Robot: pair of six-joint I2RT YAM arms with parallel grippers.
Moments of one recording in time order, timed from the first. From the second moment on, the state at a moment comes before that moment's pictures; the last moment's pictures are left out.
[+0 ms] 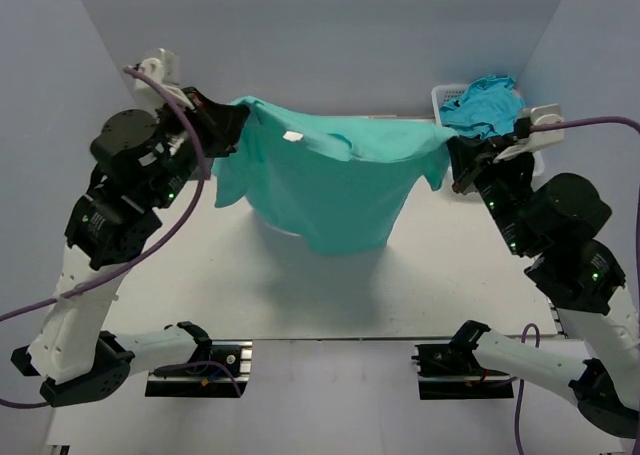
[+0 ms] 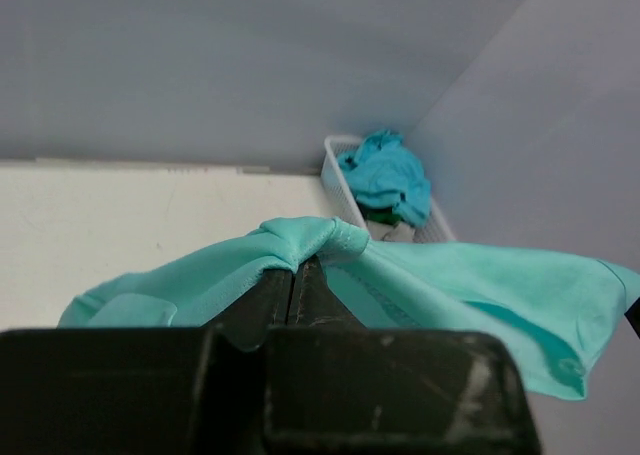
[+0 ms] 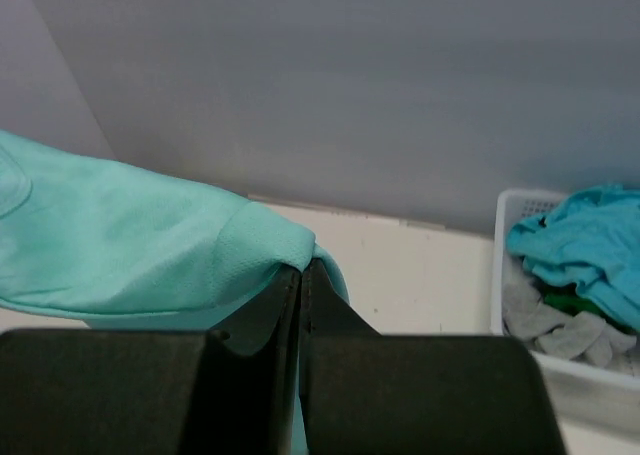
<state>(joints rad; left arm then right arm) -0.65 1.15 1.82 -0.67 -0.26 -0.46 0.84 0.83 1.42 -0.45 0.49 0.04</state>
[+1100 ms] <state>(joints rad) -0.64 0.99 2.00 -0.64 -0.09 -0.49 0.84 0.74 1.59 -0.34 0.14 -0.07</state>
